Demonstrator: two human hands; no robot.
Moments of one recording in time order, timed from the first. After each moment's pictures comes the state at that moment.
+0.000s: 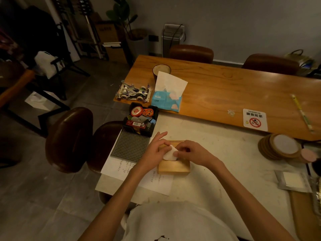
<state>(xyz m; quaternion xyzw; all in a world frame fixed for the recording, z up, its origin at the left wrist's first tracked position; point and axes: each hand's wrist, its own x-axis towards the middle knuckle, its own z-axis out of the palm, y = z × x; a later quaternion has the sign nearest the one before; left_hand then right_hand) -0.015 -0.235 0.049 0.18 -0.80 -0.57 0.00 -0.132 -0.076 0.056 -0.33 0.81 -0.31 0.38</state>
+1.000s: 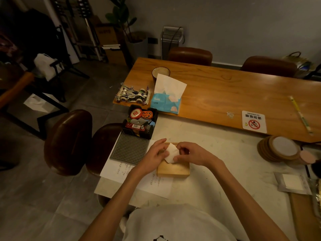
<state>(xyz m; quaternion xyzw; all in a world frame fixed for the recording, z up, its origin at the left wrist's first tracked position) -0.013 -0.243 0.028 0.16 -0.80 -0.58 -0.05 -0.142 -0.077 0.057 -0.35 0.79 -0.30 0.40</state>
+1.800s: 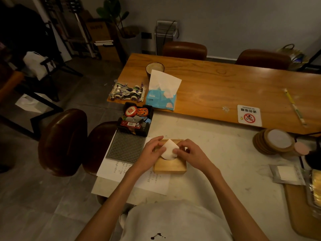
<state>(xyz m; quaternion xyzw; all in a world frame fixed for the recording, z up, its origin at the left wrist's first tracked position) -0.014 -0.240 0.026 0.17 -0.78 -0.60 -0.01 -0.122 -0.059 0.031 -0.27 0.81 -0.43 0.29</state>
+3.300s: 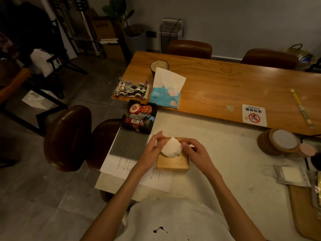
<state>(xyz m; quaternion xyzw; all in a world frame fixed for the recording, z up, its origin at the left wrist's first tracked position) -0.006 -0.235 0.023 0.23 -0.73 -0.64 0.02 -0.103 -0.056 0.029 -0.18 0.80 -0.53 0.23</state>
